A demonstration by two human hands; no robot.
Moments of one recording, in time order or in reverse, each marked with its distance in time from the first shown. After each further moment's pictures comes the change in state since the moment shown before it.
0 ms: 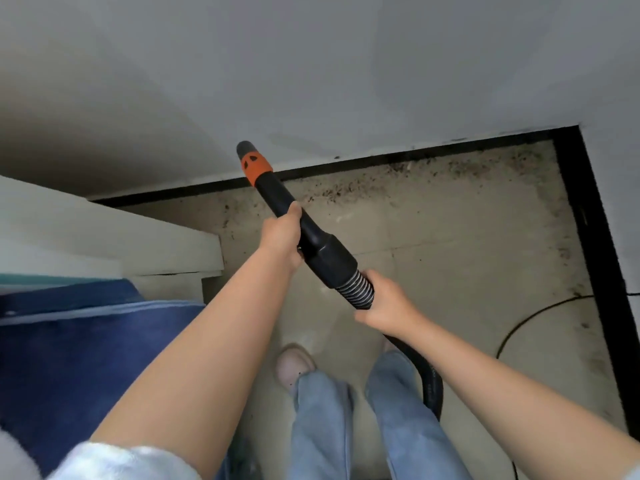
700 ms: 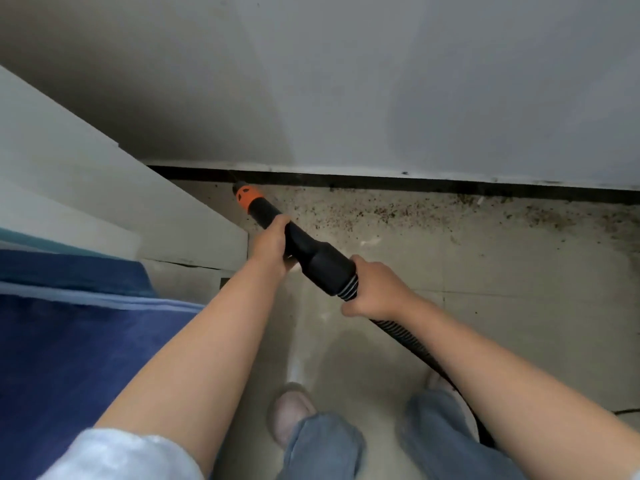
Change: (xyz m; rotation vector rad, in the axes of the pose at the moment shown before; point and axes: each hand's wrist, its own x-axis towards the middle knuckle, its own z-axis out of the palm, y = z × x) left_hand 0.147 -0.019 -0.096 -0.293 0.077 -0.033; right_hand 0.141 -0.046 0.073 -0.321 -0.253 -0.178
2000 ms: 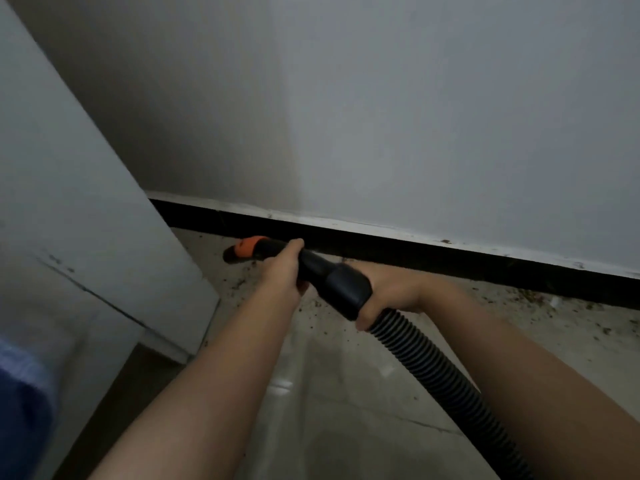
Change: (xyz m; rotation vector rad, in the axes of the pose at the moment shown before) left_hand 0.226 -0.059 0.044 -0.275 -0.093 0.313; right_hand 0.199 0.097 0.003 0.112 -0.241 -0.328
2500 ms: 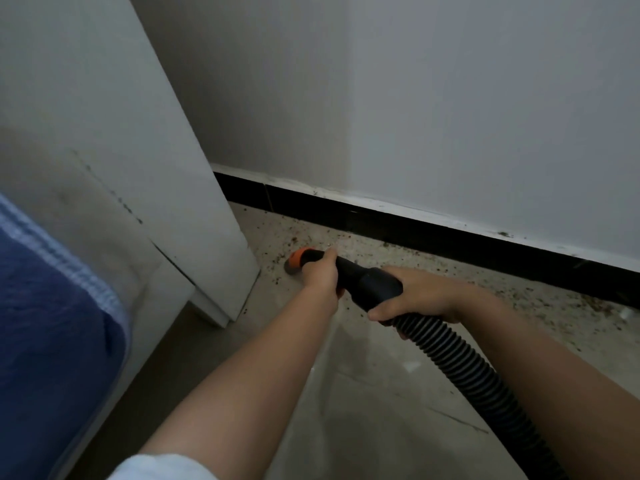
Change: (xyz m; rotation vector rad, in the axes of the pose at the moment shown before) left_hand 0.004 -0.031 -0.024 0.109 0.116 -0.052; right_hand 0.012 0.005 0.029 0.141 -0.031 0.132
